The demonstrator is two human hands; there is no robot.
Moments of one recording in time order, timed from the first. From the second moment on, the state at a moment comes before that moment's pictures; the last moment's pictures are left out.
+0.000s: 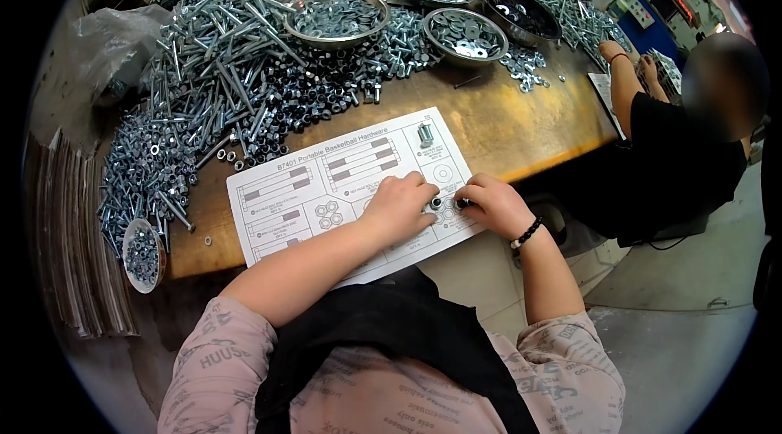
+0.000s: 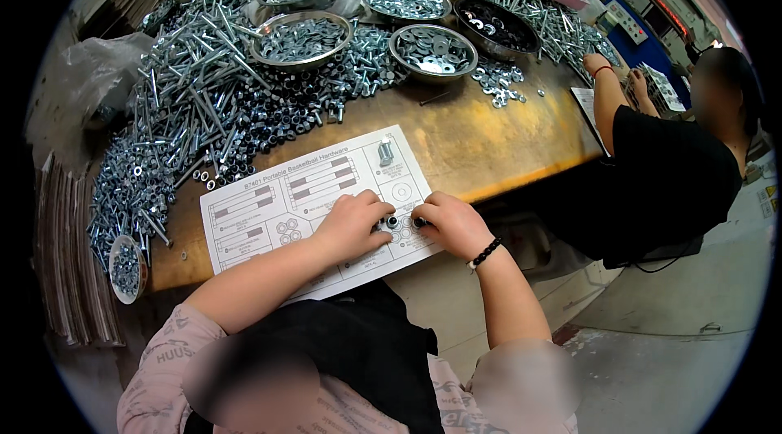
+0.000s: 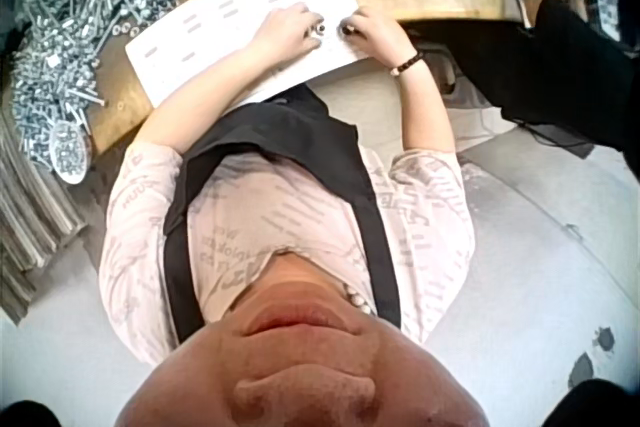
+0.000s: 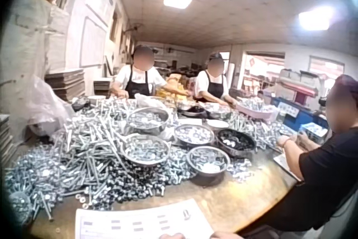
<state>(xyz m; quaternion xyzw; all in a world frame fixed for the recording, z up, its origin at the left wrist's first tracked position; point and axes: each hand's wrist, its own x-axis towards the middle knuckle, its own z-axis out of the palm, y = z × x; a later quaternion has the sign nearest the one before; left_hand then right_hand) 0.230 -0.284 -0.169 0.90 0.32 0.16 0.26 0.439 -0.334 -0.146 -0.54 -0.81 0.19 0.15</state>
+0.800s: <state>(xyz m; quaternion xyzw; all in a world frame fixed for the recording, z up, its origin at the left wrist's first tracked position) 0.244 -0.295 -0.173 0.85 0.31 0.14 0.41 0.446 -0.338 -0.143 -0.54 -0.80 0.21 0.17</state>
